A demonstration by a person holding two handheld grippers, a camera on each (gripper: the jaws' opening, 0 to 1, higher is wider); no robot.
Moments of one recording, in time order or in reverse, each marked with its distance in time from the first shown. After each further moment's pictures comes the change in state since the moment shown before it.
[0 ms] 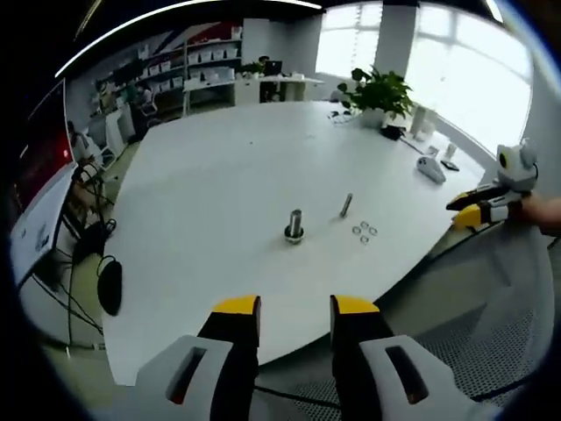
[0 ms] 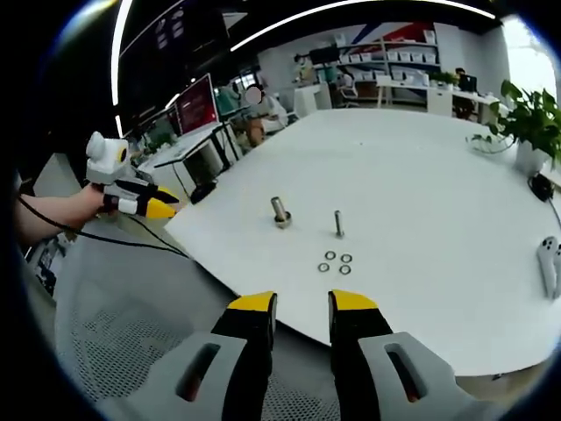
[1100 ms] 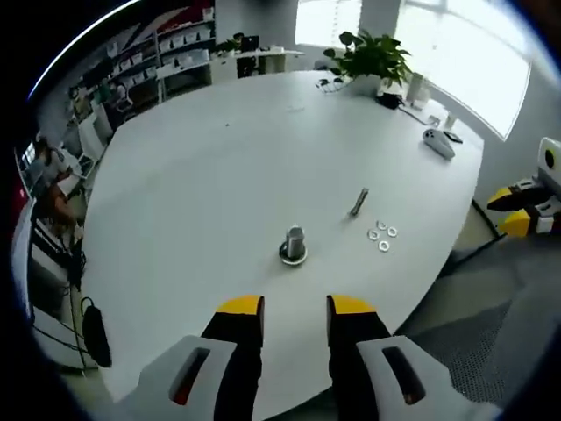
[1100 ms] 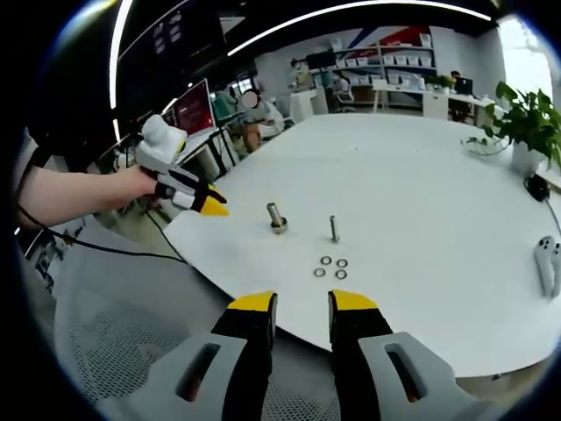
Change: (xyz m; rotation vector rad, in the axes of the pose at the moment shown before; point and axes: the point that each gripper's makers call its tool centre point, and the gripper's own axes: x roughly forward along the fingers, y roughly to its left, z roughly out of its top) left arm 0.084 0.001 0.029 0.077 0.149 -0.050; right arm -0.003 -0.004 0.005 0.009 -0.031 -0.016
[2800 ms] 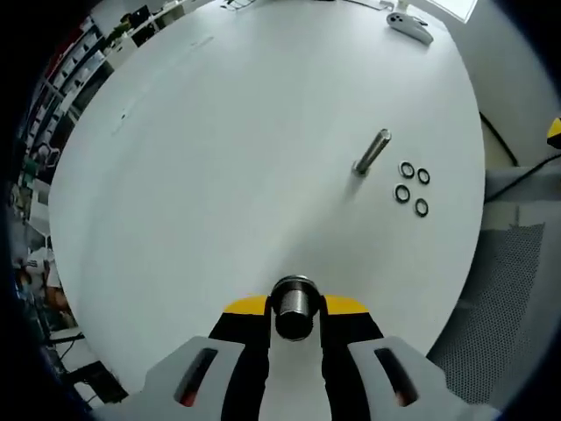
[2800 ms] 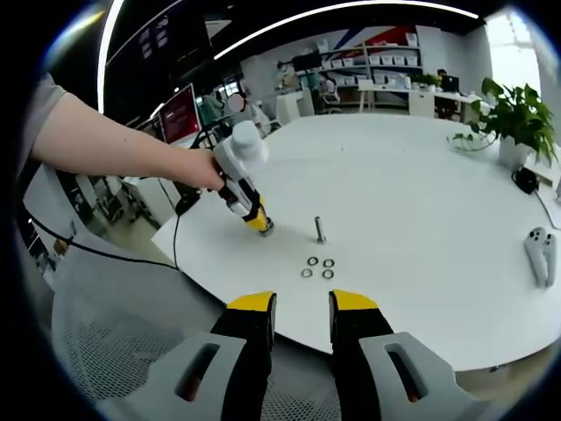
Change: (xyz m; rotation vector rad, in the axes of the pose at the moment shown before) left arm 0.133 0.001 0.018 0.450 0.475 -0.095; right arm -0.003 -0.013 0.001 0.036 -0.011 -0.062
